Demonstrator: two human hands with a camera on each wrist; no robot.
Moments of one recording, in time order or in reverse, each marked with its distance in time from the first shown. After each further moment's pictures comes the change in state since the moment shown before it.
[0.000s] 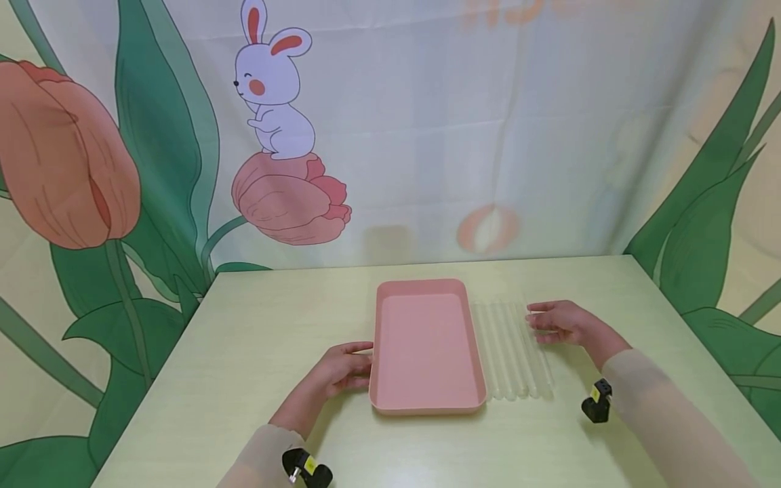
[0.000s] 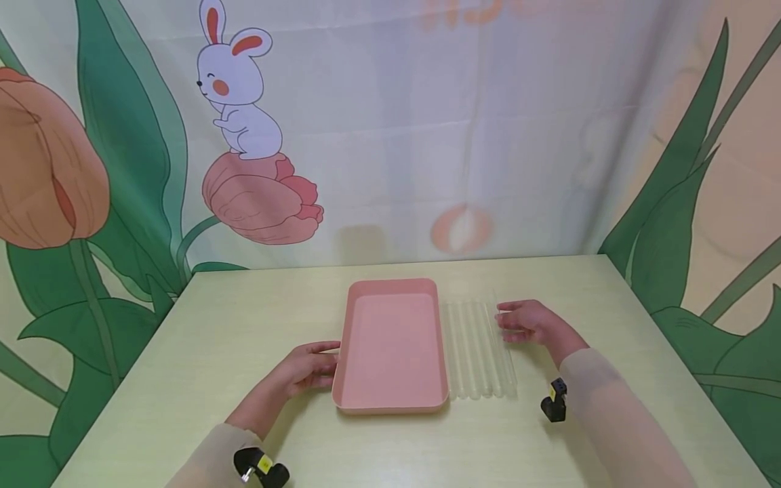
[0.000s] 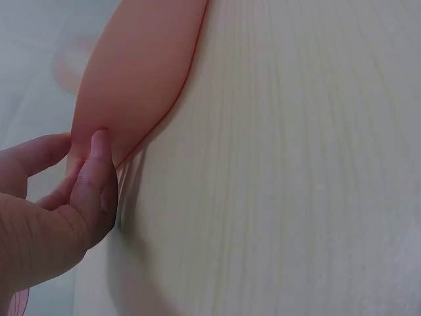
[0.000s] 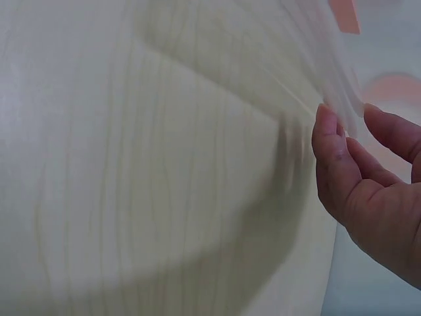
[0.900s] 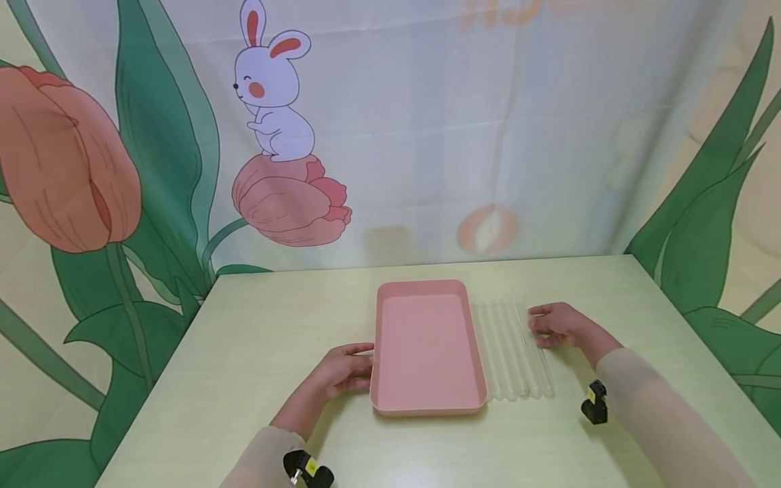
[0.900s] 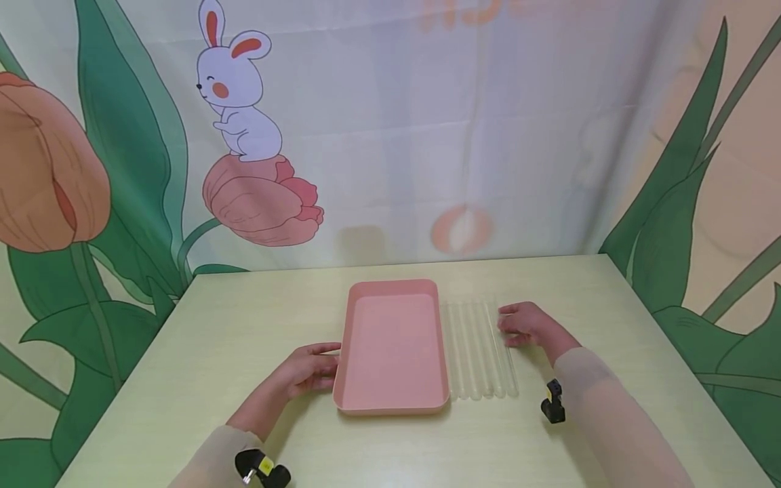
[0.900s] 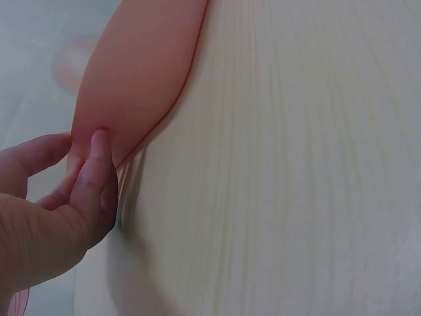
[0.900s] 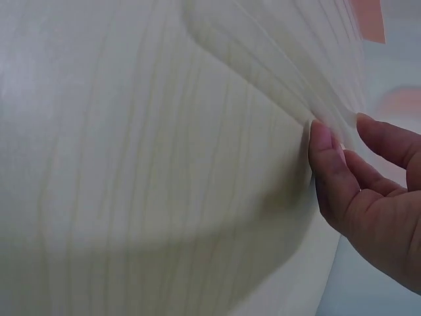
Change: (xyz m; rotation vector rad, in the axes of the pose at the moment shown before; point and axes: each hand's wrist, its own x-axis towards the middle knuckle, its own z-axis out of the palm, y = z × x) left_hand -0.001 0.000 -0.001 0.000 0.002 0.000; right_hand 0.008 0.007 0.005 -0.113 0.036 -0.015
